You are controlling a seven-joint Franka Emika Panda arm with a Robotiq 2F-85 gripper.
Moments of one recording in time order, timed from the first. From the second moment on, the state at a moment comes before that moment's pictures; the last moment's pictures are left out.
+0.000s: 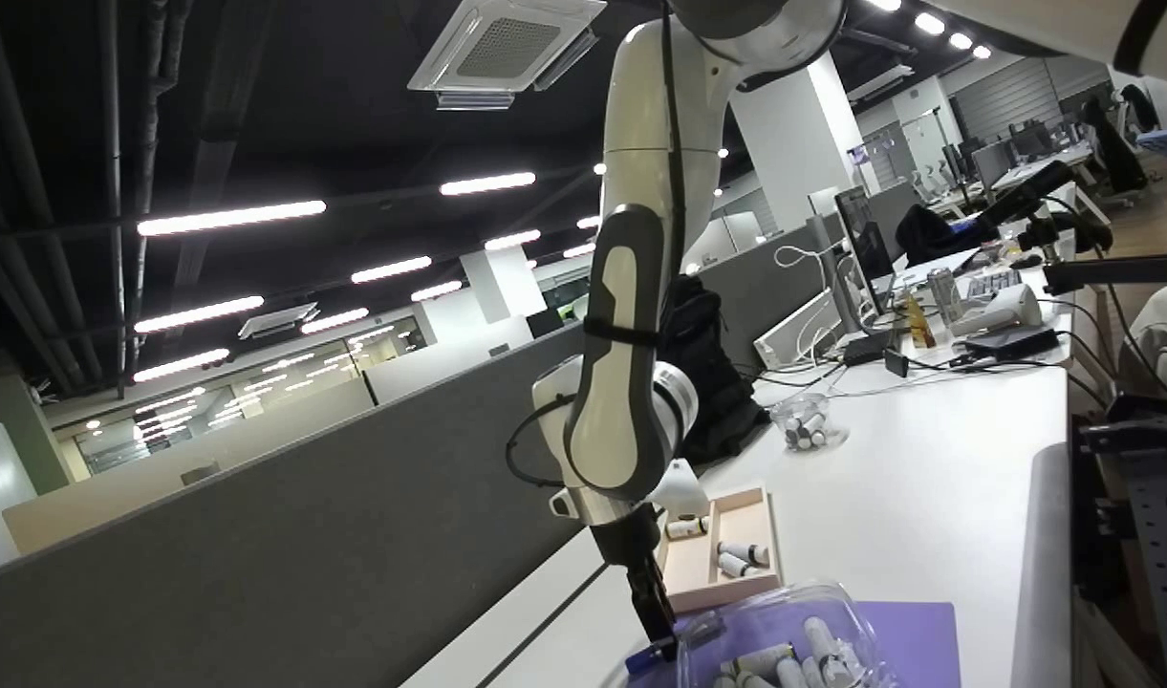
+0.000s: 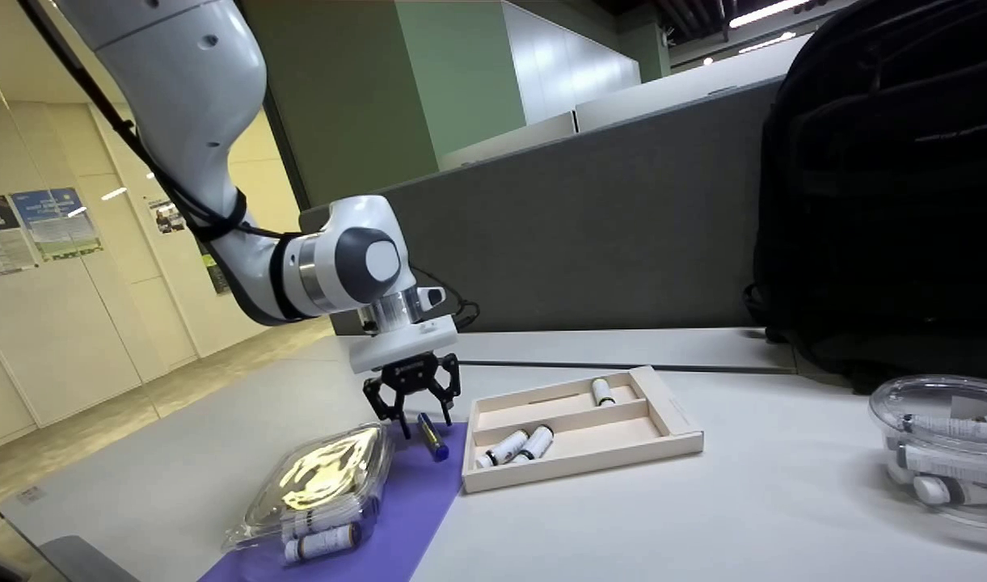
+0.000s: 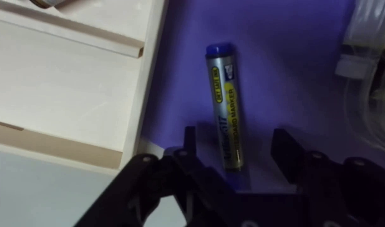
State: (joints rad) arm 0.03 0.64 0.13 -2.05 -0.17 2.70 -0.46
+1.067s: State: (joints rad) arm -0.03 0.58 0.15 -2.05 -0.13 2.79 -0.43
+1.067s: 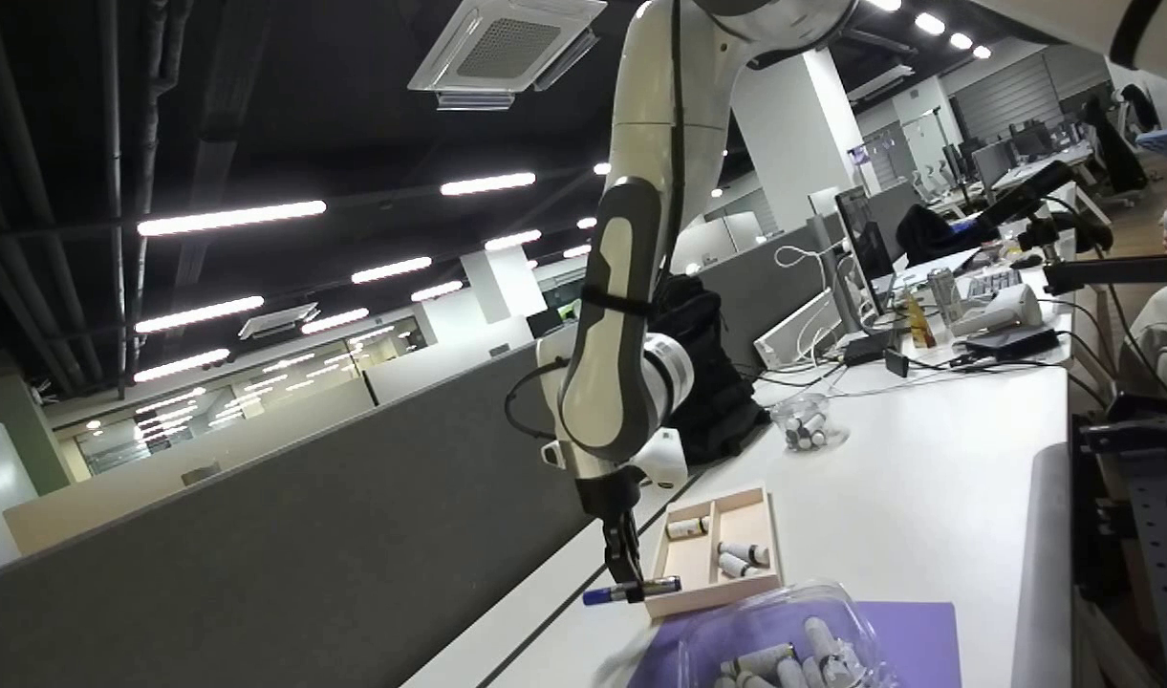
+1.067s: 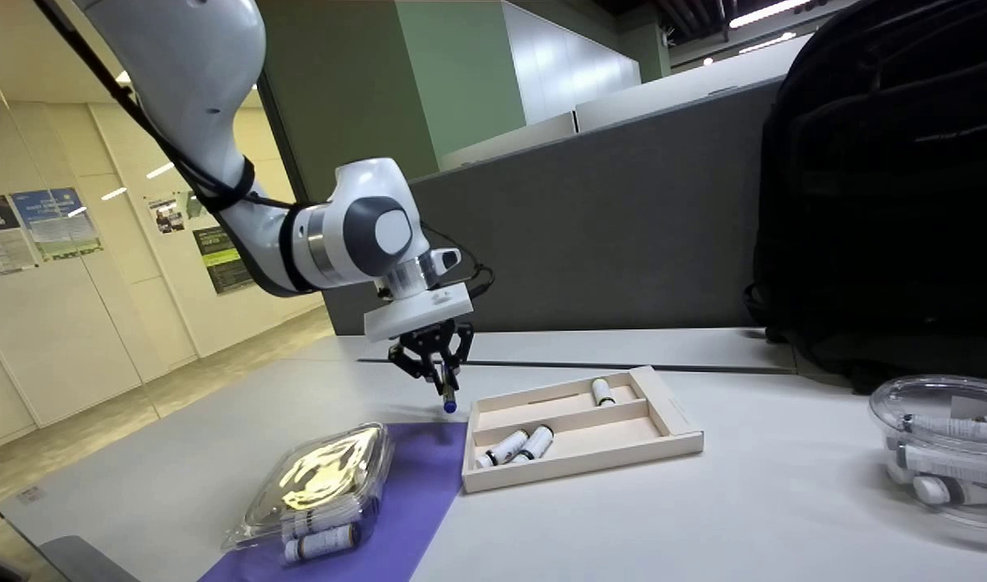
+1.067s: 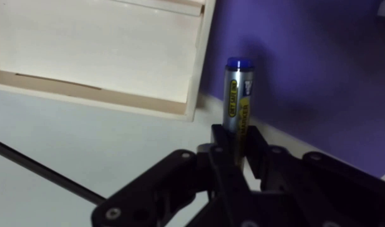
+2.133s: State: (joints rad) arm -0.11 0.56 0.07 -2.22 0.12 3.24 -0.07
